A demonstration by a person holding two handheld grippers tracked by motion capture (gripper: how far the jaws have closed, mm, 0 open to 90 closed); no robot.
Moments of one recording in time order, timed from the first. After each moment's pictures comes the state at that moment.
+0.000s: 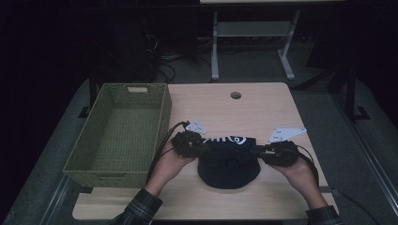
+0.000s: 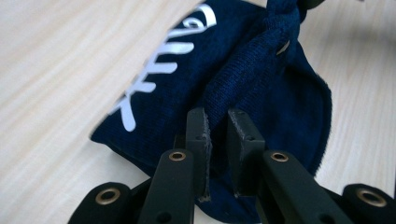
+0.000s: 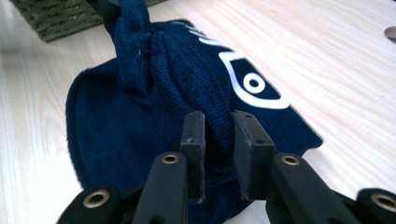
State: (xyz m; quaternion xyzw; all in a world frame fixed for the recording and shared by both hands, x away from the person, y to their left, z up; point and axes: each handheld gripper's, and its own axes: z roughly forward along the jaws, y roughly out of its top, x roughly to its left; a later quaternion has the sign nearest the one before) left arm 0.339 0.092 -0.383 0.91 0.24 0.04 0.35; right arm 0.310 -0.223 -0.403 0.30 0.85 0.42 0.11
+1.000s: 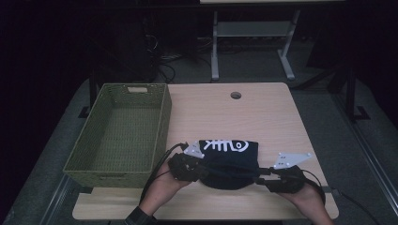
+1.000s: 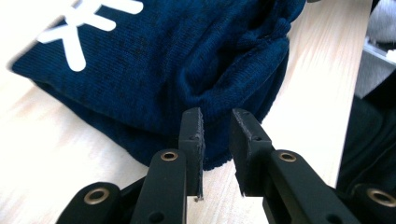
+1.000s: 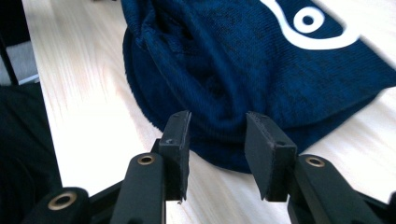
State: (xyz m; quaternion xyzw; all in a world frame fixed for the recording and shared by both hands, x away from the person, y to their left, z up) left arm 0.287 0.102 -0.396 0.91 0.23 0.02 0.34; right arm 0.253 -0.232 -0.431 0.28 0.86 0.41 0.07
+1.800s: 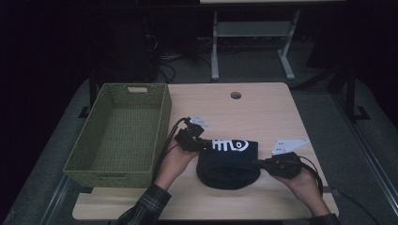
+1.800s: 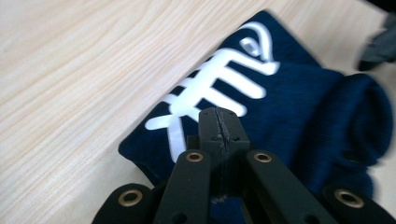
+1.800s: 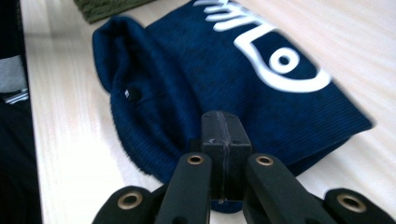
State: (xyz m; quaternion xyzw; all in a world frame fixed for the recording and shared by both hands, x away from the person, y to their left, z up) left arm 0.358 0.079 -0.386 0.89 0.31 0.04 0.34; right arm 0.286 -0.229 -0.418 0.27 0.86 0.42 0.06
